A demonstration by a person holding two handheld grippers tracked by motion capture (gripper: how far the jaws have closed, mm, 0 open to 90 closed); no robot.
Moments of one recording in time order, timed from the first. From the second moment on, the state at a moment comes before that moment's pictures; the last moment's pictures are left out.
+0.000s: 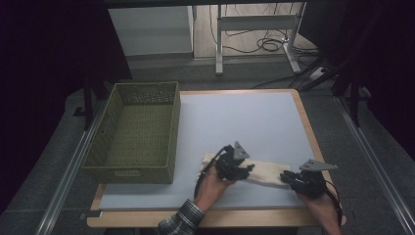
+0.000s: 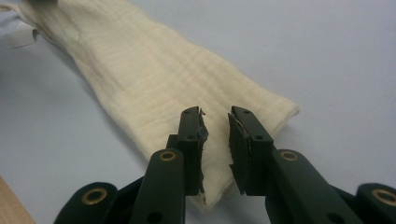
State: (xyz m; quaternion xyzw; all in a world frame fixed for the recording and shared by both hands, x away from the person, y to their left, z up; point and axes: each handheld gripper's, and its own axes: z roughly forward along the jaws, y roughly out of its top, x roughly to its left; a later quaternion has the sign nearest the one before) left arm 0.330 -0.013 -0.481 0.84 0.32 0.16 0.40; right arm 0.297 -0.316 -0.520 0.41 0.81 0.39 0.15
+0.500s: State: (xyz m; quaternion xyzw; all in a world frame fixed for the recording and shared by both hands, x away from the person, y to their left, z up) left arm 0.310 0.065 -0.535 0.82 0.43 0.19 0.34; right arm 0.296 -0.317 -0.522 0.40 0.81 0.40 0.16
